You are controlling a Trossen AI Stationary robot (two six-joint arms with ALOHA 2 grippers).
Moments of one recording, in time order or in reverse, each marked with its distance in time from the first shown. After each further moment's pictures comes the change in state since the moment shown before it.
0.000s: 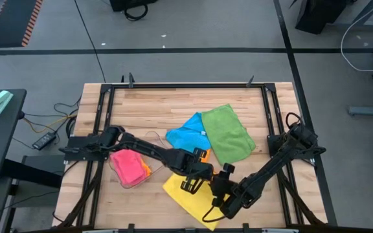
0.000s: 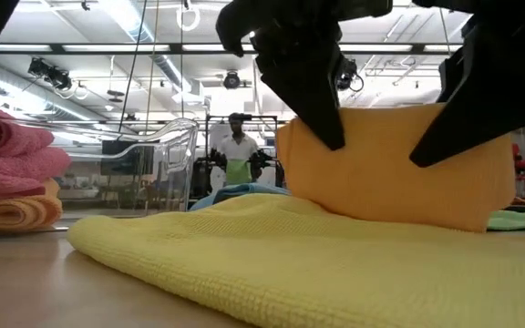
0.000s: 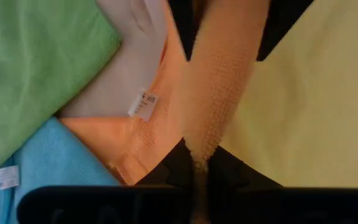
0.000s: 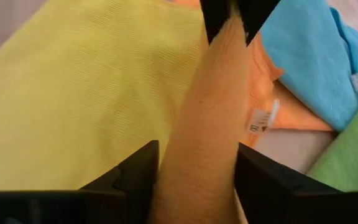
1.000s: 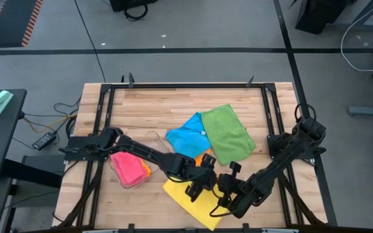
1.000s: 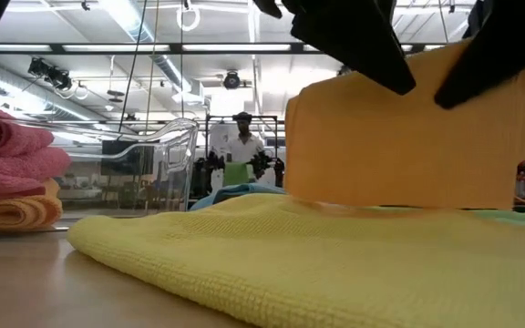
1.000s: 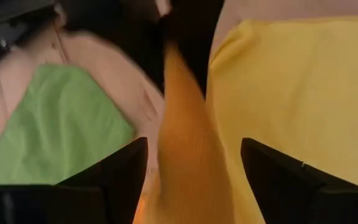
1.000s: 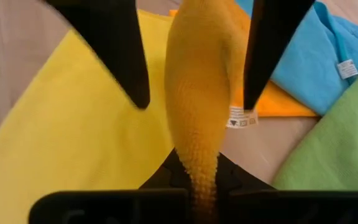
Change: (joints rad) left arm -0.050 -0.016 0.000 0.227 -0.030 0.192; right arm 0.035 -0.133 -0.001 -0.097 -0.041 0.087
